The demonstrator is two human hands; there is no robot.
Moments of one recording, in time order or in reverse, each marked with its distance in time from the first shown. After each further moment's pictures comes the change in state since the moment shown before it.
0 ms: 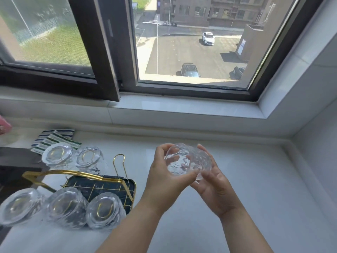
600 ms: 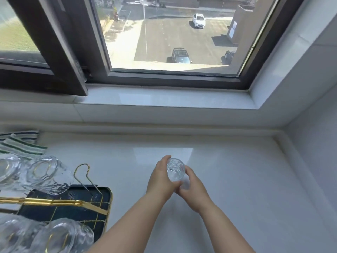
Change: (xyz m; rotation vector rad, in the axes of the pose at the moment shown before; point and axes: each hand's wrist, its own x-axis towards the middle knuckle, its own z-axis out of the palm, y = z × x) left_hand 0.084 -0.126 0.065 0.468 -0.097 -0.254; right_hand 0.036 0.047 -0.091 -1.005 0.386 0.185
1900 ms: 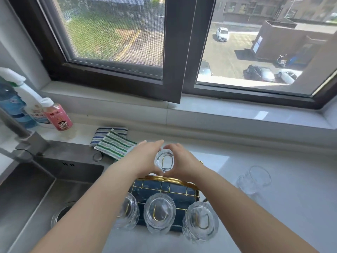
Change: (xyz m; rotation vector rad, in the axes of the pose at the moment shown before) left_hand -0.045 -0.071 -0.332 0.650 -0.124 0.184; right_hand 0.020 -0.217 0.227 -0.600 -0.223 -0.382
